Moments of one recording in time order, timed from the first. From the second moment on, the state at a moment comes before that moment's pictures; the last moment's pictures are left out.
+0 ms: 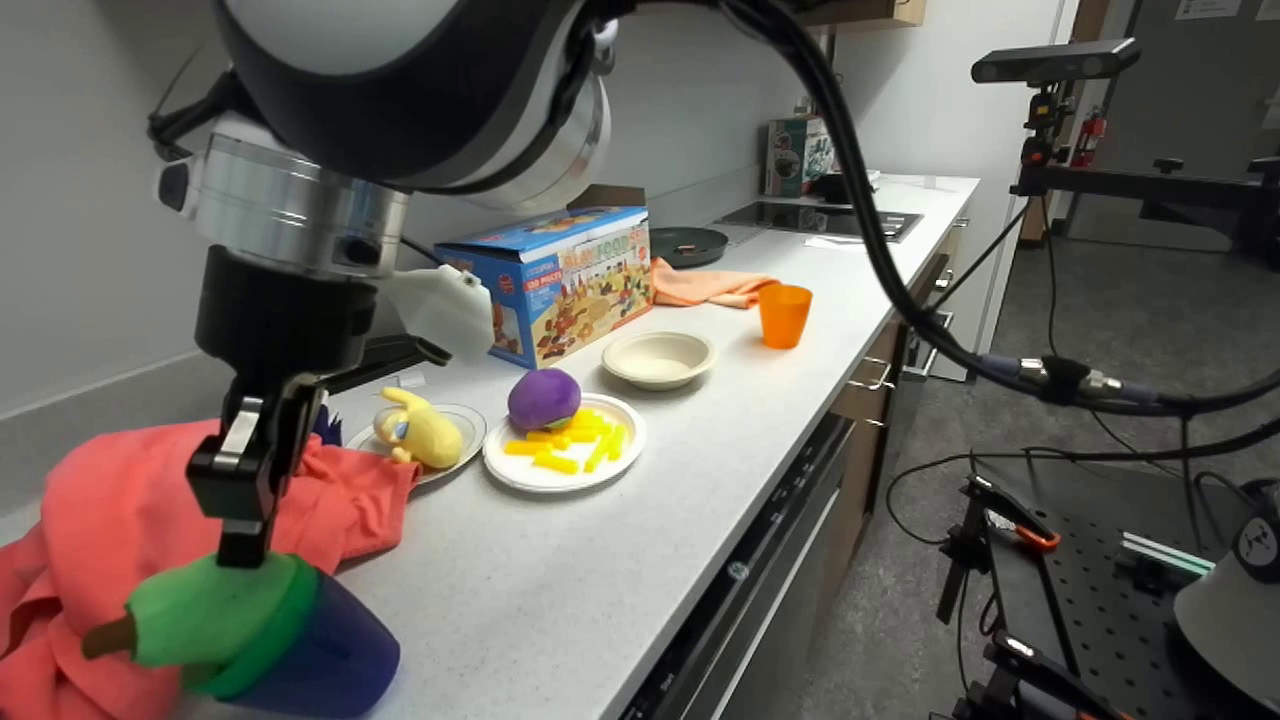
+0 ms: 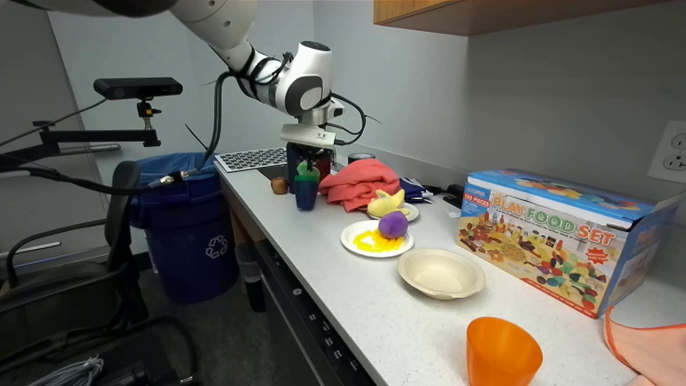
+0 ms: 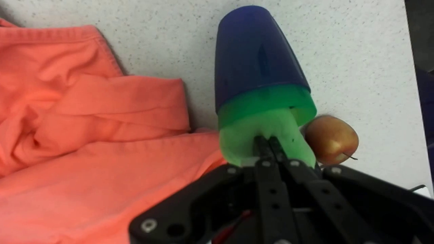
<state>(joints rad) 0.16 0.50 0.29 -1.63 0.23 2.45 -0.45</state>
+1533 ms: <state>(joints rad) 0.16 0.50 0.28 -1.61 0.19 2.30 -0.44</state>
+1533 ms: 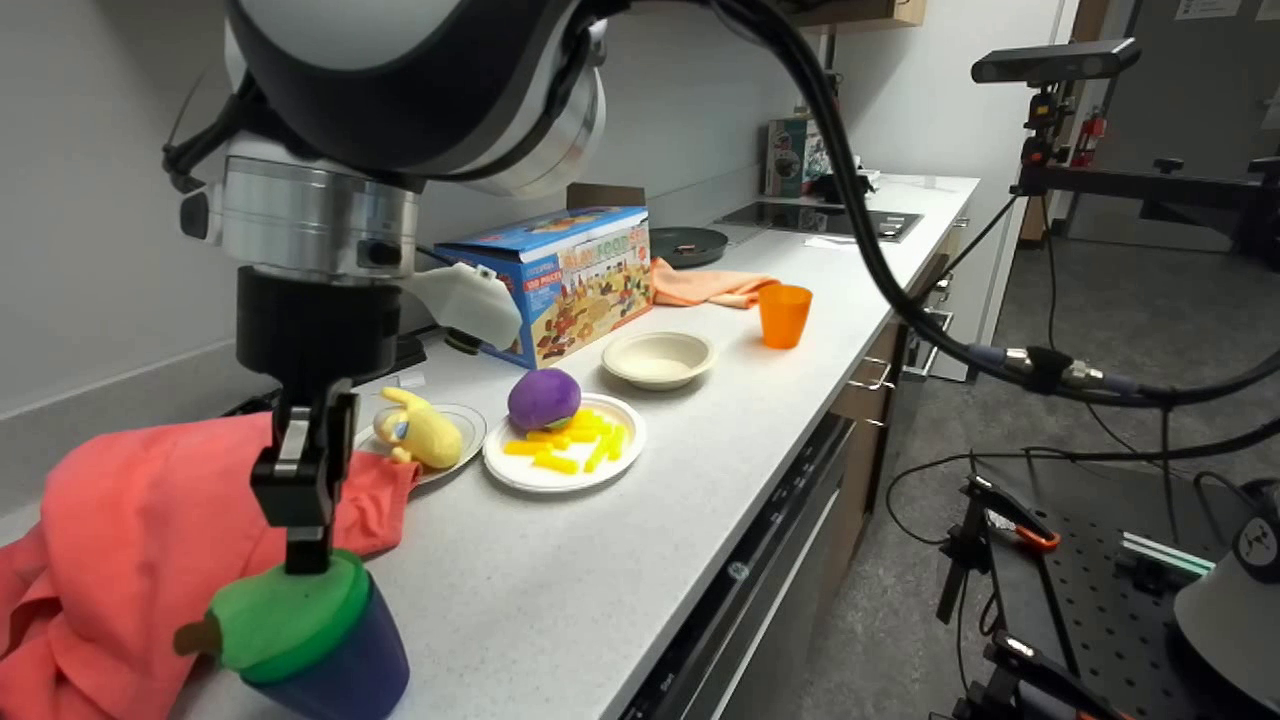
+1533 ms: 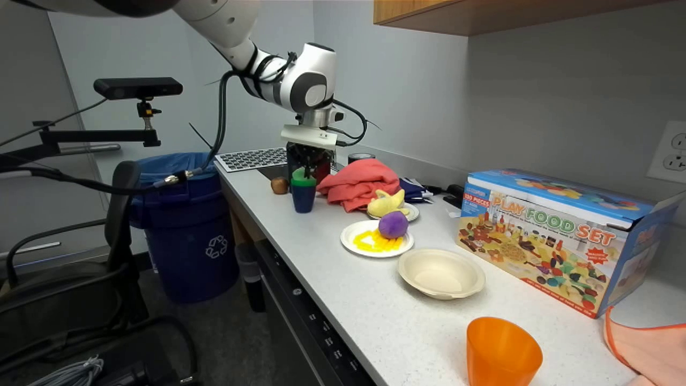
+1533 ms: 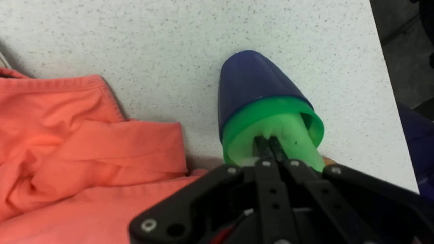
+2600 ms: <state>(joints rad) 0.16 0.50 0.28 -1.61 0.19 2.34 -0.44</state>
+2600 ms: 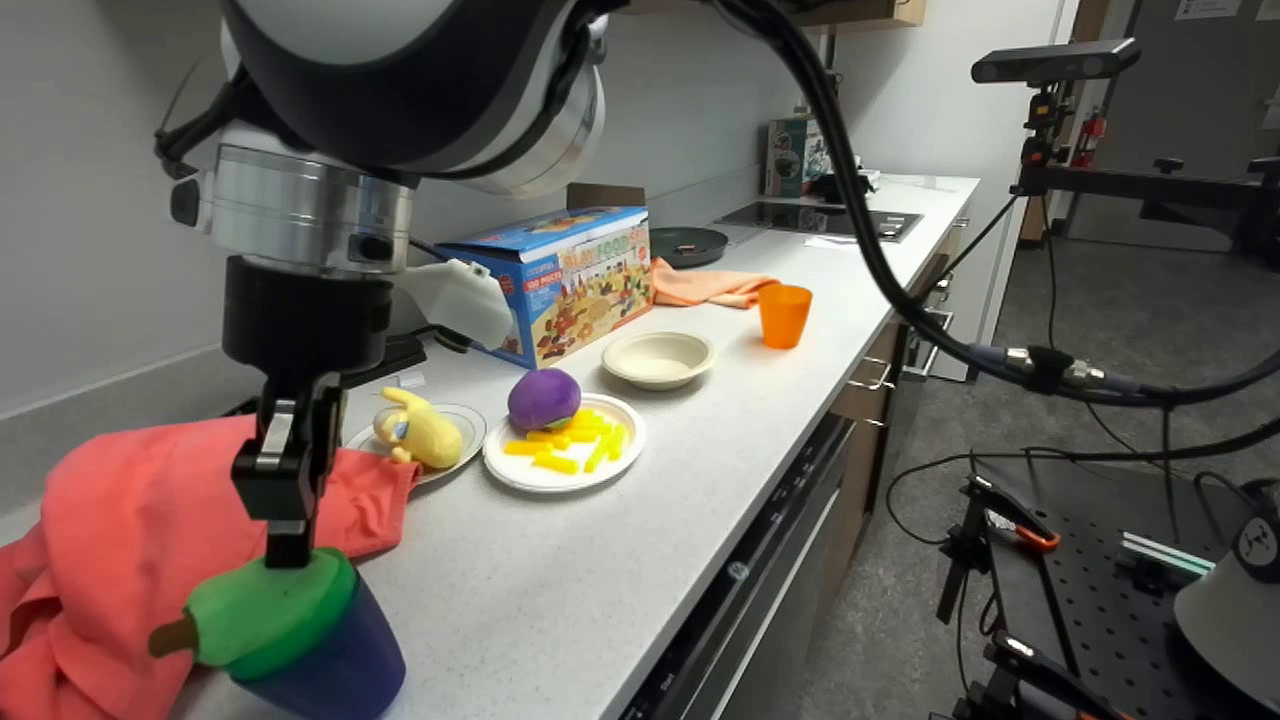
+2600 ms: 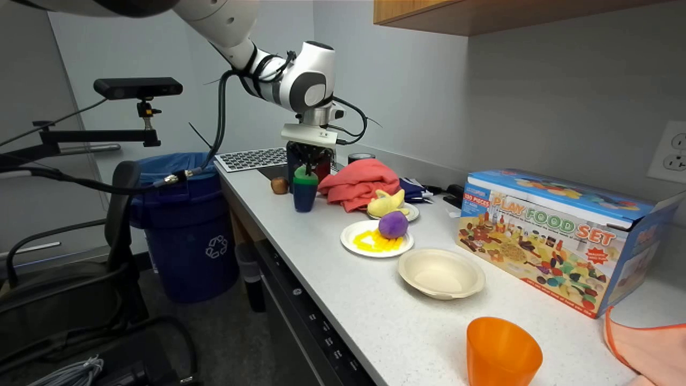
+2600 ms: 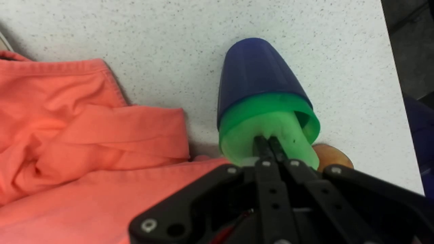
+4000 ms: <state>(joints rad) 0.16 0.50 0.28 -1.61 0.19 2.34 -0.44</state>
